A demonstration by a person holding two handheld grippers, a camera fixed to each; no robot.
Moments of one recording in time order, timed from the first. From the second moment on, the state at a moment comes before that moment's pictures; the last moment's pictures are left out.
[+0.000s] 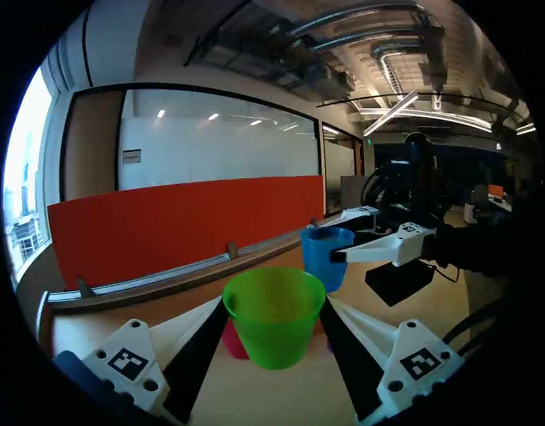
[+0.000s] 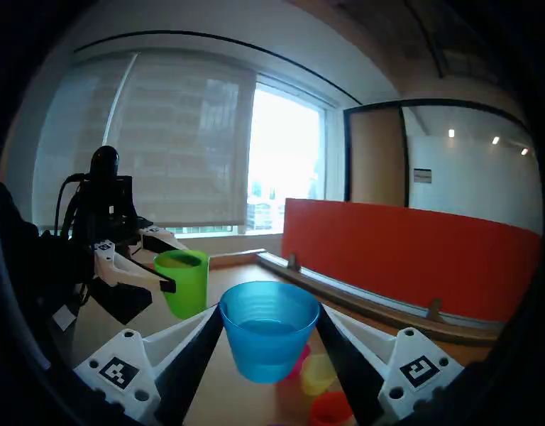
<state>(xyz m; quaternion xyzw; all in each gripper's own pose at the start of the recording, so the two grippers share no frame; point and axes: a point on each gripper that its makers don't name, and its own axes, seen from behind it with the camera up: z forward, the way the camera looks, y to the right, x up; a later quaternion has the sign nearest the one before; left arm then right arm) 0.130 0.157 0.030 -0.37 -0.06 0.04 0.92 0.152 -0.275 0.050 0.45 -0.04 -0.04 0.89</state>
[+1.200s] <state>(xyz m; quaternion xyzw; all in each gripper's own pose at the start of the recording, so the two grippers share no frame) 0.130 0.157 0.028 -0.37 -0.06 0.04 0.92 0.158 -0.278 0.049 0.46 -0.02 -0.07 0.89</state>
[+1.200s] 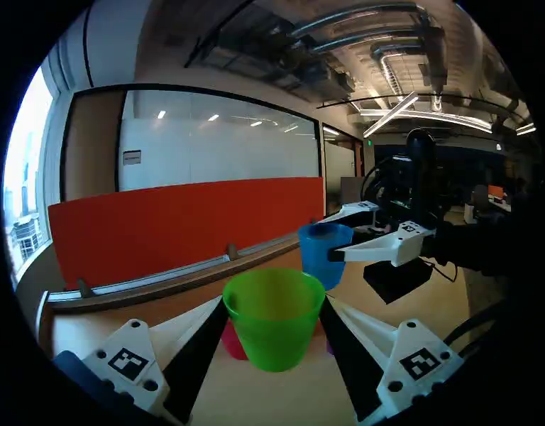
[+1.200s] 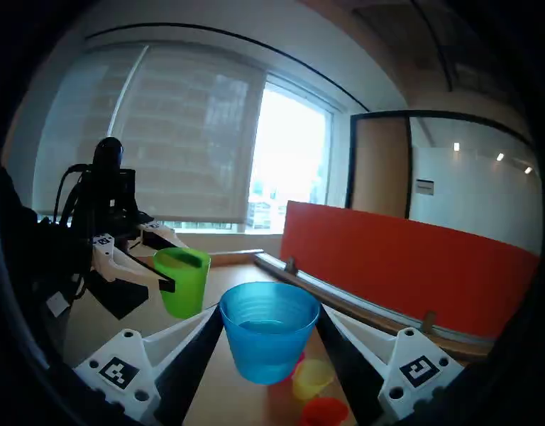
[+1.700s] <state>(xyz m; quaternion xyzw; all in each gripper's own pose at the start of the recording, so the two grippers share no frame) 0.119 0.158 0.023 -0.38 -0.07 0.04 0.92 0.172 -0.285 0.047 0.47 0.00 -0.15 0.87</state>
